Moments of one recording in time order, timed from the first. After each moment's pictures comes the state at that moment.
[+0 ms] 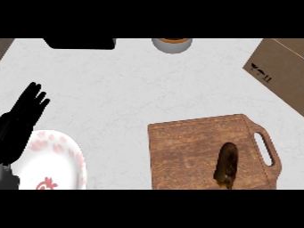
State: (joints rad) left arm -0.05 0.24 0.16 -1.68 0.24 -0.07 0.30; right arm -0.88 -0.66 -0.54 -0.41 0.69 -0.03 -0.30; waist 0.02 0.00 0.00
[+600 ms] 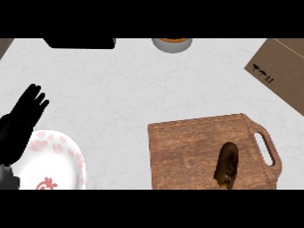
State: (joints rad) left arm -0.04 0.23 0.17 -1.65 0.23 -0.08 0.28; right arm -0.84 -0.88 -0.77 -0.30 0.45 0.12 -0.37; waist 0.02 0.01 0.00
